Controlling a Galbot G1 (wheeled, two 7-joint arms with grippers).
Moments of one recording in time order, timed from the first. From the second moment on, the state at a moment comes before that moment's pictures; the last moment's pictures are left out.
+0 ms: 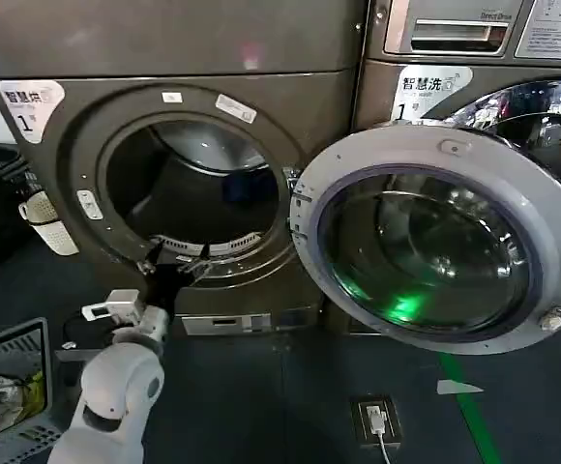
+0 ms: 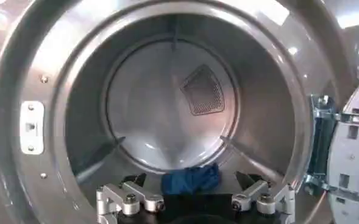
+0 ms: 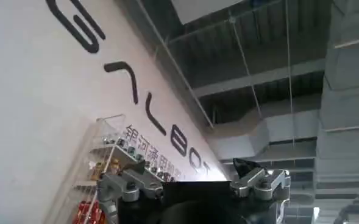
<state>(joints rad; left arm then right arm) 1.05 -1.32 -0.40 -2.08 -0.35 0.51 -0.22 -1.96 1.08 2.52 2.04 0.99 -0.14 0.02</state>
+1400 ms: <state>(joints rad) 1.01 -1.33 -0.40 -2.03 -0.35 0.50 -0.22 -1.98 1.07 2.58 2.01 0.95 -0.15 0.05</state>
